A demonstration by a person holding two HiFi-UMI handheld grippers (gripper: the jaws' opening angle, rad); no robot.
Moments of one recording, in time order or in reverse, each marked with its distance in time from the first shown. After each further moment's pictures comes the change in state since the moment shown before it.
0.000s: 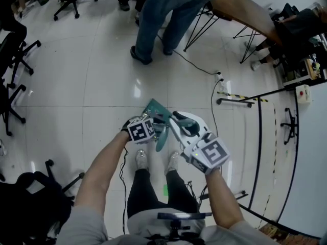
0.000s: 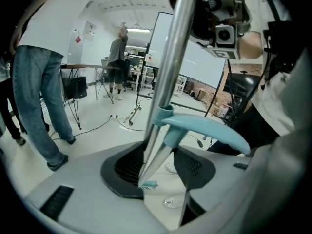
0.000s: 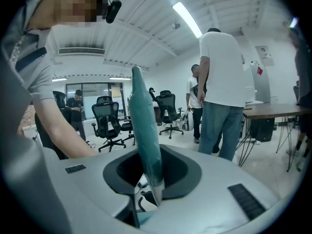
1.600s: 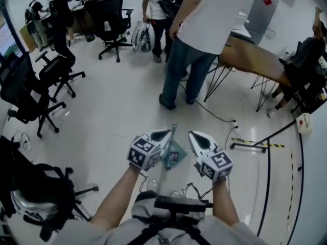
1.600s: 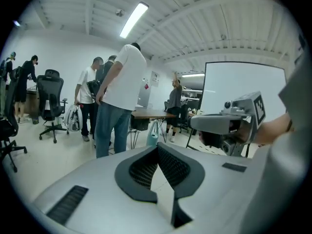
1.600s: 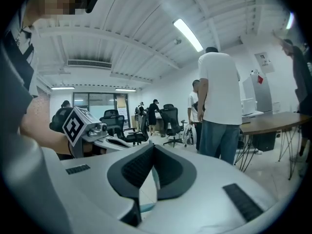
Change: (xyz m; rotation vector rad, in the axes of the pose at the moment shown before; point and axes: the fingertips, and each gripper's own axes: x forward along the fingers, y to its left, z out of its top) left arm -0.196 -0.054 0.194 -0.369 -0.481 0.716; right arm -0.120 -0.020 0.055 -0.006 -0.122 0.030
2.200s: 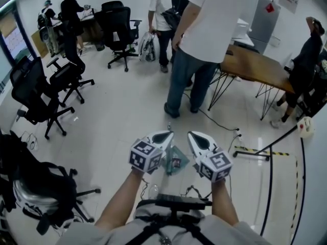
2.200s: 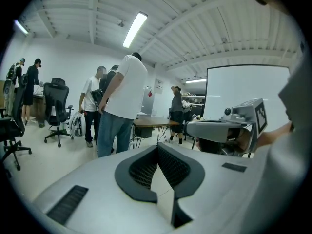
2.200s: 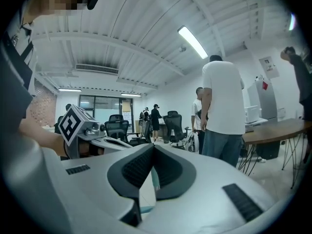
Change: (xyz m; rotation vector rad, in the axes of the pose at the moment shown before) left arm -0.008 -0.040 0.035 -0.011 -0.084 0.077; right arm -0.031 0.001 0.026 -0.037 -0.061 0.053
